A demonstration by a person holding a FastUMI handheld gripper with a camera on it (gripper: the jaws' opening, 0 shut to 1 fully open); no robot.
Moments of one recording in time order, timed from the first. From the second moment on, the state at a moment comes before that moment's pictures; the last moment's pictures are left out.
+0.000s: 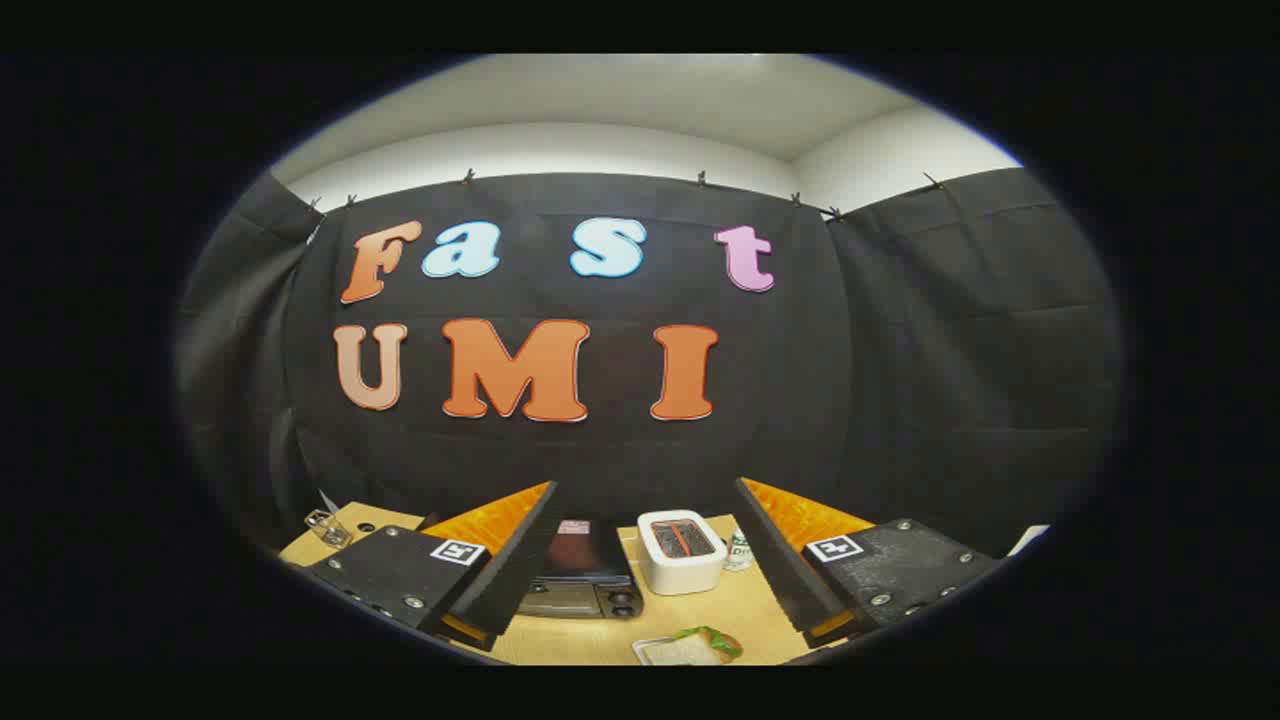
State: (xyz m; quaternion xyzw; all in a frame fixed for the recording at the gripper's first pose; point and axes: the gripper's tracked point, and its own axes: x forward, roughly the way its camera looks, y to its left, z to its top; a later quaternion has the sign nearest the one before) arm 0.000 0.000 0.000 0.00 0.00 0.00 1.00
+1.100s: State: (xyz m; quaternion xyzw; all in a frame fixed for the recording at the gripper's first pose) arm 0.042 0.059 -0.039 0.02 0.02 0.04 1.00
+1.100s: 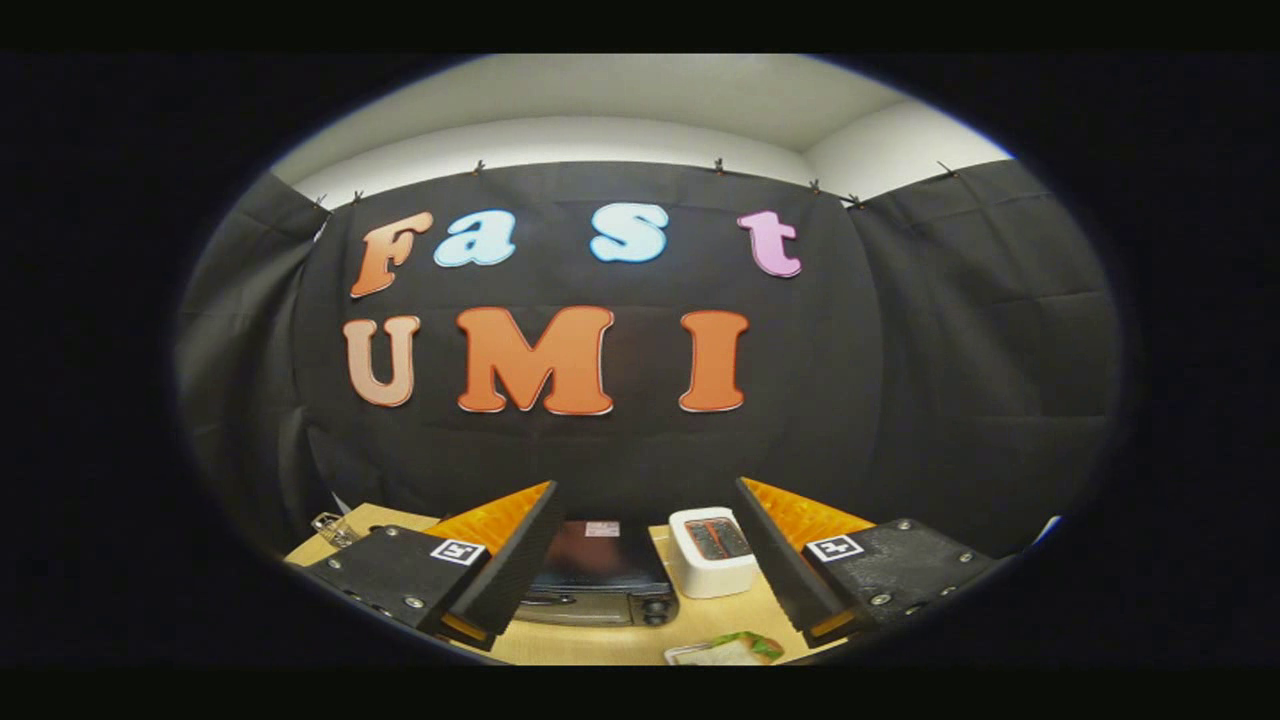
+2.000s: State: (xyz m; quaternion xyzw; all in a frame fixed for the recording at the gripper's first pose) arm 0.084 0.199 -0.224 0.00 0.14 0.09 0.99
